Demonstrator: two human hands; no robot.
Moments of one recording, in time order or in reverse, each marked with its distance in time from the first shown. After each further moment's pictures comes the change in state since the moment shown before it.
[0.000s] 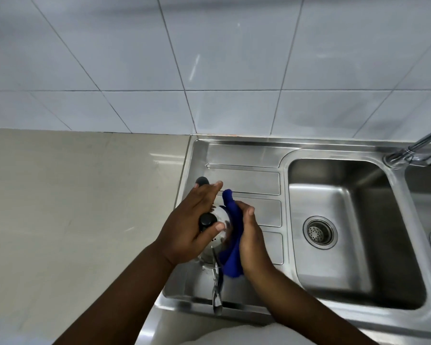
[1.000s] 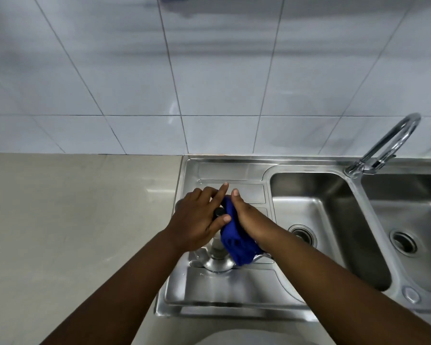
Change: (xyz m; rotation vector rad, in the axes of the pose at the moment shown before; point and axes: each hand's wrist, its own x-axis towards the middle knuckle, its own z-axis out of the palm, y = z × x) left_hand 0.011 0.001 -0.008 0.445 -0.072 0.168; right_hand -0.007 -0.074 0.002 -0.497 -0.174 0.150
